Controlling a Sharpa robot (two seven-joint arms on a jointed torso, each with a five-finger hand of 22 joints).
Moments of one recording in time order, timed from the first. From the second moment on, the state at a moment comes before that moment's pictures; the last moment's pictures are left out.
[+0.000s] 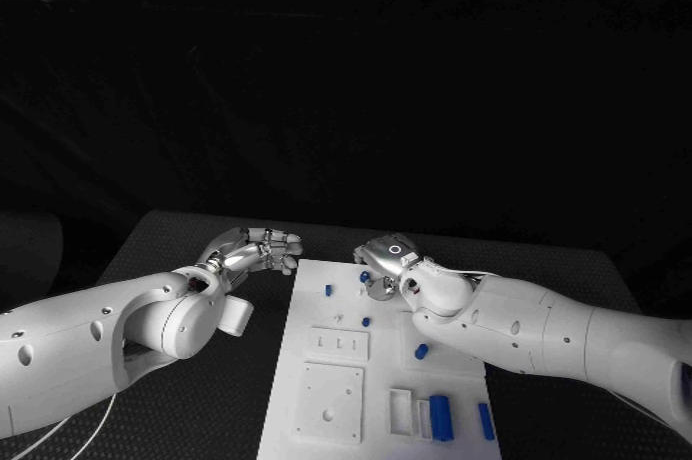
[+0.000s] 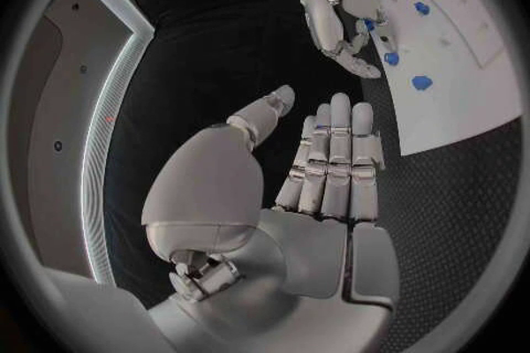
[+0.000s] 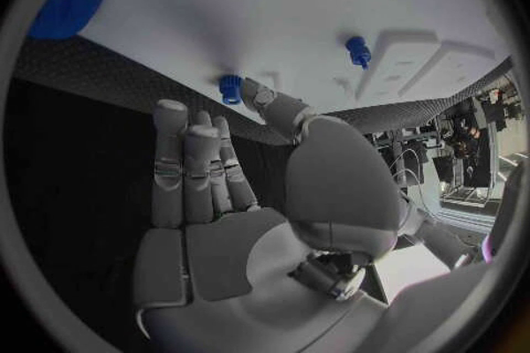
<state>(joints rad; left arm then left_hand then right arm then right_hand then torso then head) 1.30 -0.85 -0.14 1.53 -0.09 -0.34 0.27 1.16 -0.13 0.52 -0.24 0.12 0.82 0.17 0.33 0.45 1.14 0.13 0.08 0.10 1.04 0.06 0.48 0.62 0.06 0.86 -0.04 0.48 1.31 1.20 -0.45 -0.15 1.09 -1.89 -0.50 -0.24 1.14 -0.29 0.82 -0.25 0.05 0.84 0.16 0.30 0.42 1.05 0.13 0.06 0.06 1.31 0.01 1.20 0.71 0.21 1.29 0.01 0.70 1.31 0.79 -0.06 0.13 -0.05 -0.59</state>
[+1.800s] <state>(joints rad) 1.30 -0.83 -0.14 1.45 -0.10 -0.33 0.27 1.15 -0.13 0.52 -0.24 0.12 0.82 0.17 0.33 0.45 1.15 0.14 0.08 0.10 1.04 0.06 0.47 0.63 0.06 0.86 -0.03 0.48 1.31 1.22 -0.70 -0.09 1.19 -1.55 -0.32 -0.13 1.07 -0.28 0.66 -0.21 0.10 0.87 0.13 0.29 0.42 1.09 0.02 1.21 1.06 1.30 -0.08 1.34 0.82 0.23 1.33 -0.04 0.86 1.31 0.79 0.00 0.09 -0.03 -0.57</state>
